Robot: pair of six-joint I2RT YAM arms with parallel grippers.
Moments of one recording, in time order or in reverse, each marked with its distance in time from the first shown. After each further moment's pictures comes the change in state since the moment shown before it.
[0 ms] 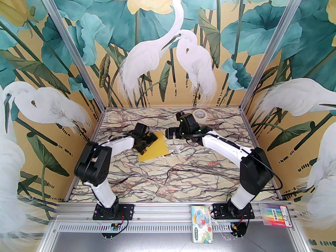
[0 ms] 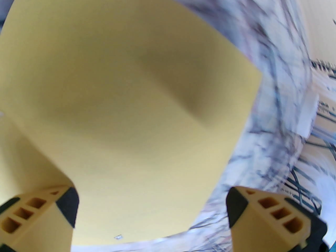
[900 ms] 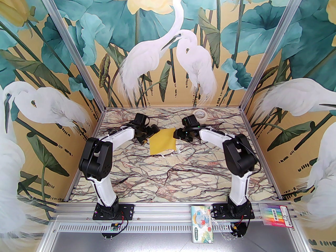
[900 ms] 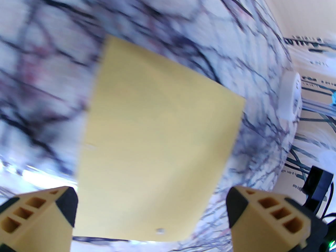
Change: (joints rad) left arm 0.079 0.028 0.159 -0.129 0.031 0.231; right arm -0.139 0.324 0.095 0.021 -0.238 0.158
